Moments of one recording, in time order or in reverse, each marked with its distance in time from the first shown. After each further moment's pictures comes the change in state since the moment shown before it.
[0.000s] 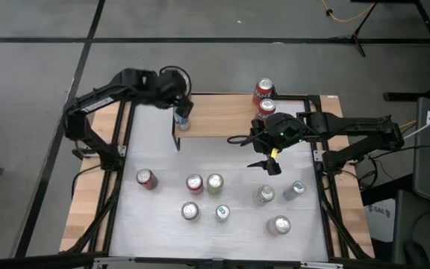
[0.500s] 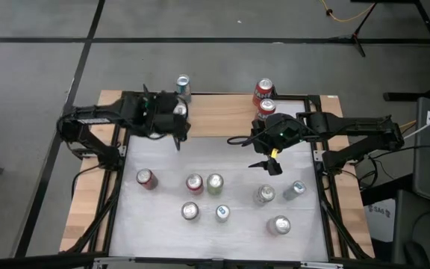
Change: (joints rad) left arm -0.315 -0.038 -0.125 -0.075 -0.384 -0.192; right arm 0.000 0.000 0.000 -0.027 -0.001 0.000
